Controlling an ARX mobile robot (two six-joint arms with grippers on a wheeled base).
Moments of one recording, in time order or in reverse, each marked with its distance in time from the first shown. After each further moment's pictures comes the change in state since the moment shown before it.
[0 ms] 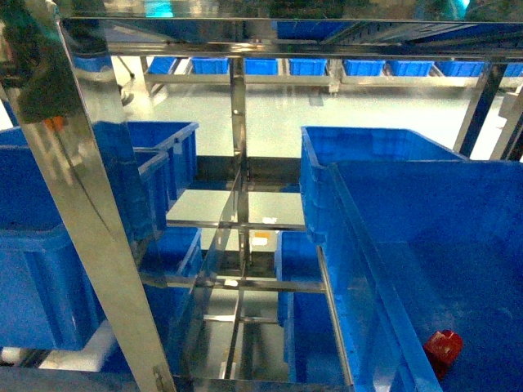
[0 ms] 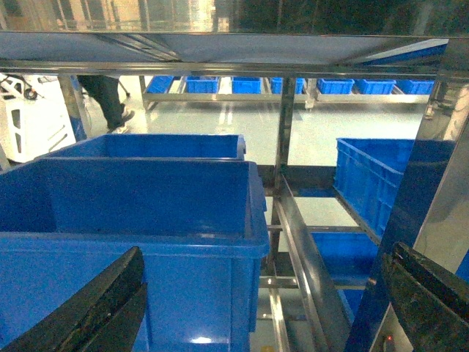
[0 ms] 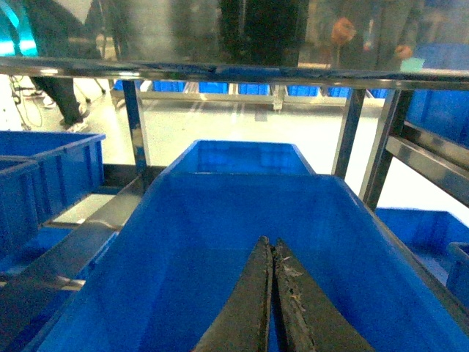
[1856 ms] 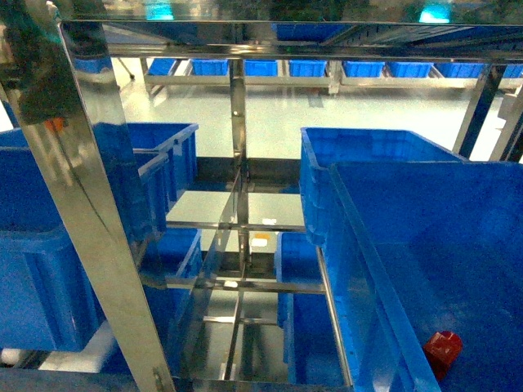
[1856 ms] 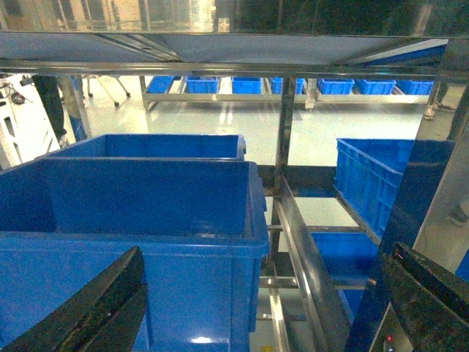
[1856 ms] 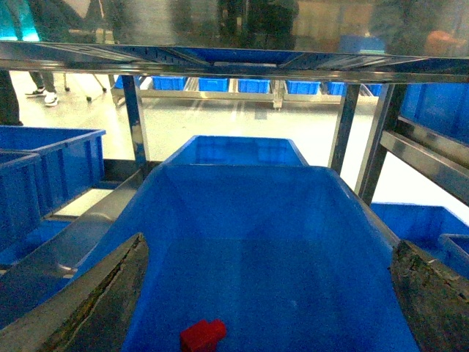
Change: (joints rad) left arm 0.000 0.000 0.000 0.000 0.000 0.000; right arm -0.134 -0.390 0.001 -0.392 -0.138 0.004
